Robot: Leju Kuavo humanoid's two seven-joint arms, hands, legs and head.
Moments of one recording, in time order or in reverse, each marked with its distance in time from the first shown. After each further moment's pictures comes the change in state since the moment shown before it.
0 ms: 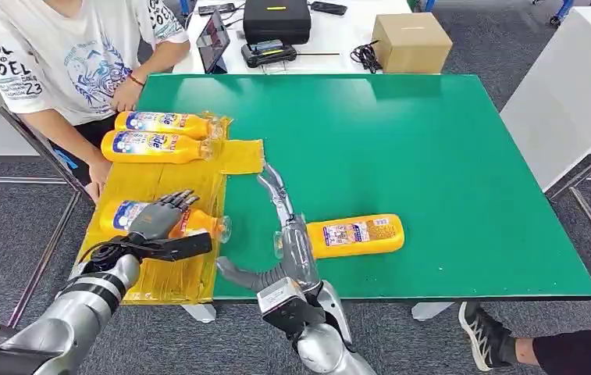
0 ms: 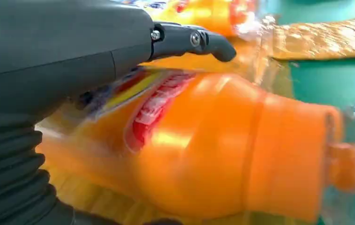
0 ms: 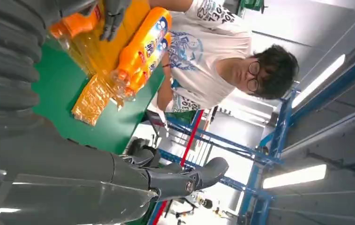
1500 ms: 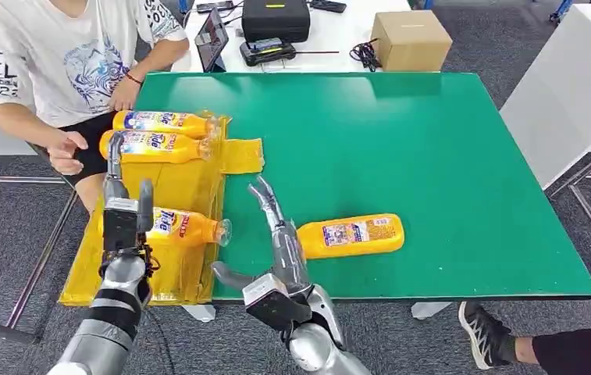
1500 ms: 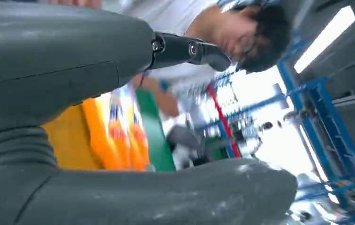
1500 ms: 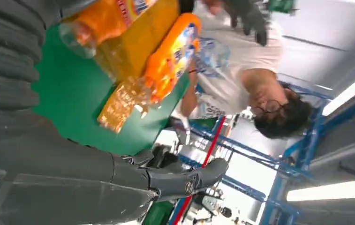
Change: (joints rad) left arm 0.238 -0.163 0.165 -0.539 1.042 0.253 -0.344; right arm -0.021 -0.003 0.023 0.120 0.066 -0.063 0.052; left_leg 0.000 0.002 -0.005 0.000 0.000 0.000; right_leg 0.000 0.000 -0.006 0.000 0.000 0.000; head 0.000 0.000
